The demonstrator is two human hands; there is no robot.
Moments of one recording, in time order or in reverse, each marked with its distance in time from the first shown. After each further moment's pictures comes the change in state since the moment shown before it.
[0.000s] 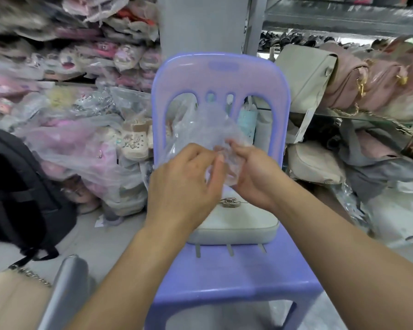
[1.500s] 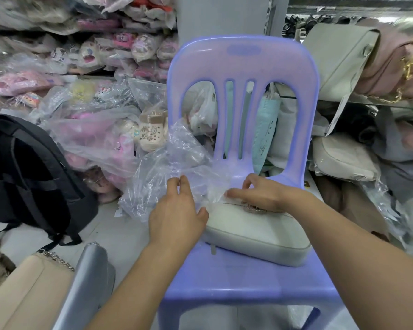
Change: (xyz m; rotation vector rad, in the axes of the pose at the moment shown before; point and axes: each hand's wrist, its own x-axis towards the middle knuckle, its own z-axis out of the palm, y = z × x) left_hand -0.050 -0.052 0.025 0.393 -0.545 -0.460; right_hand 0.041 0.040 -0.060 -1.517 -0.062 0.282
